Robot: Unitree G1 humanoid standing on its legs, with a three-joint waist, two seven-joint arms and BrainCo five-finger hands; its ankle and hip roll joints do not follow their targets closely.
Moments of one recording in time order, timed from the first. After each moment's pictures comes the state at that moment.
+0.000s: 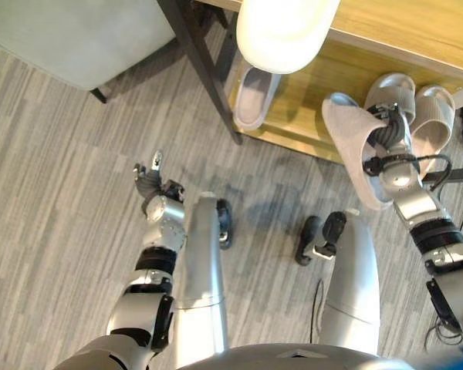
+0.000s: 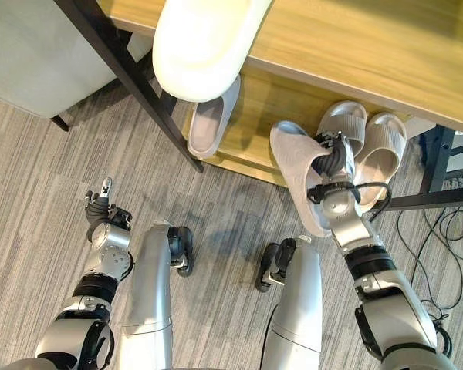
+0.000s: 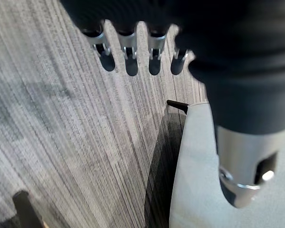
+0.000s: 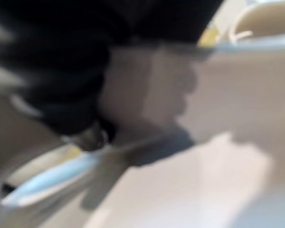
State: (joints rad) left arm -0.49 0.18 0.12 0.62 -0.84 -0.22 0.54; right arm -0.72 -0.60 0.24 0.54 -0.02 0.07 -0.41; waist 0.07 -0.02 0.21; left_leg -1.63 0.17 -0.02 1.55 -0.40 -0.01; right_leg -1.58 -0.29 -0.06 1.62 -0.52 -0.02
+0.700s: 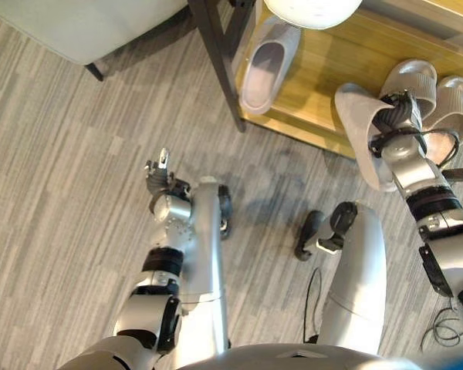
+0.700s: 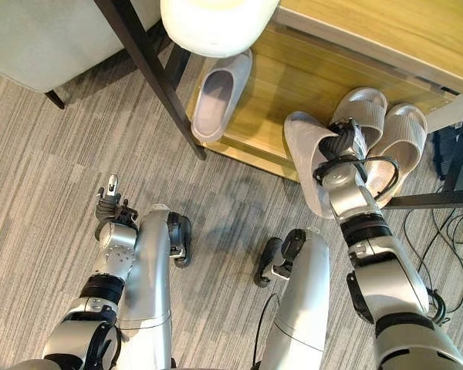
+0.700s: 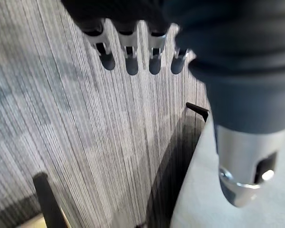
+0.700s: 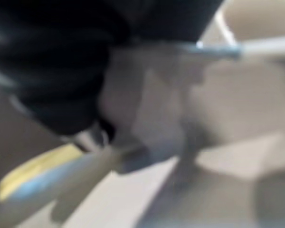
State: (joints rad) left arm -0.48 0.14 0.09 0.57 -0.91 -0.22 0.46; right arm -0.92 -0.56 0.28 0.74 -0.06 0.27 -0.39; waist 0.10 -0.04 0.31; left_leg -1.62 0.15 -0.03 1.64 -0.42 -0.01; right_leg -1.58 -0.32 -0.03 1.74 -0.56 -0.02
